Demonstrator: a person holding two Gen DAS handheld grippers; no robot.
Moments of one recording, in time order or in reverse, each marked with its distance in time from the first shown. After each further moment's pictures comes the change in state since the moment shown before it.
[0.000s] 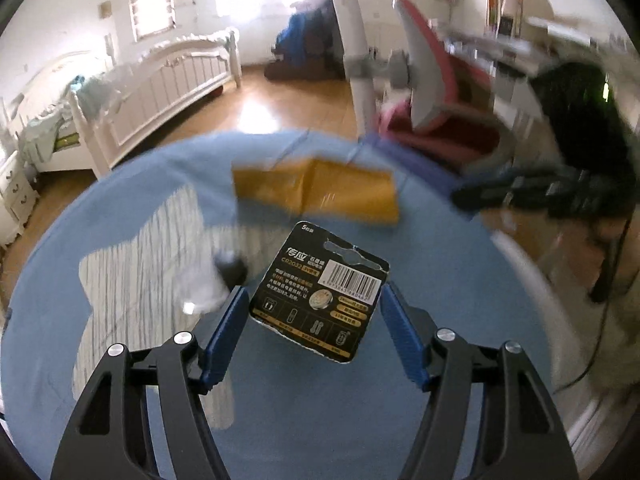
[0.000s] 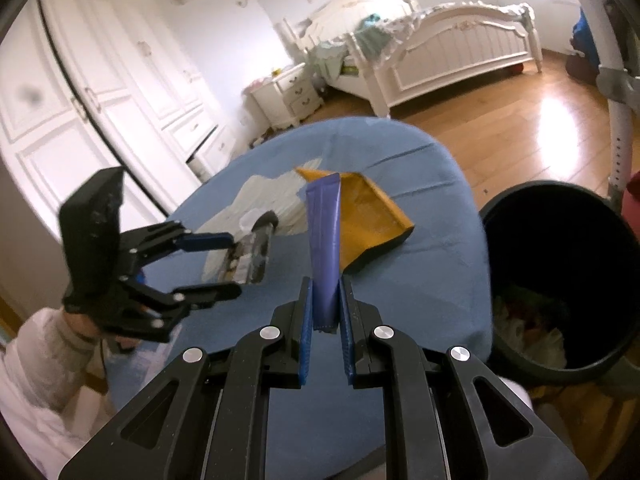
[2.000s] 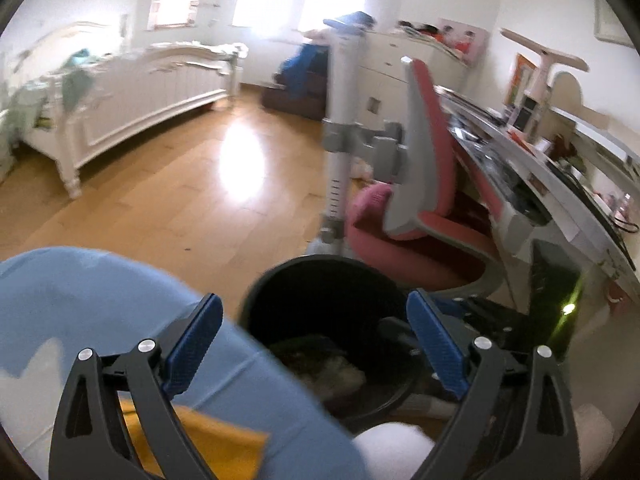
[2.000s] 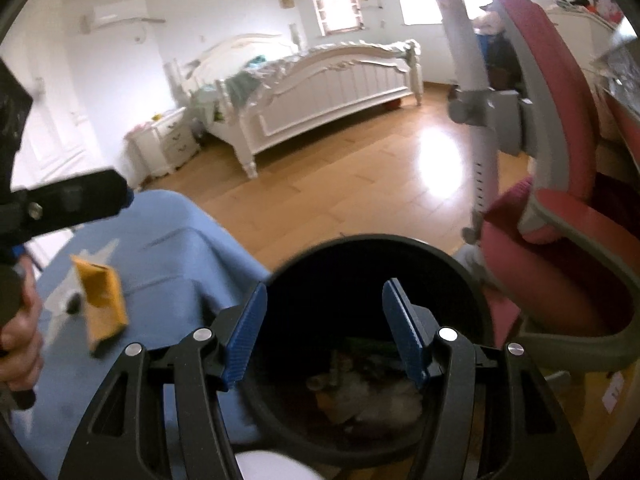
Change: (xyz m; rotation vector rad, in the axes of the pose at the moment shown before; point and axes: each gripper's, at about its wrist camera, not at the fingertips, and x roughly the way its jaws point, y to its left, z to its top) left arm 0.080 -0.048 0.146 -0.212 -0.102 -0.073; right arm -0.024 -0.134 0.027 0.064 -0.144 -0.403
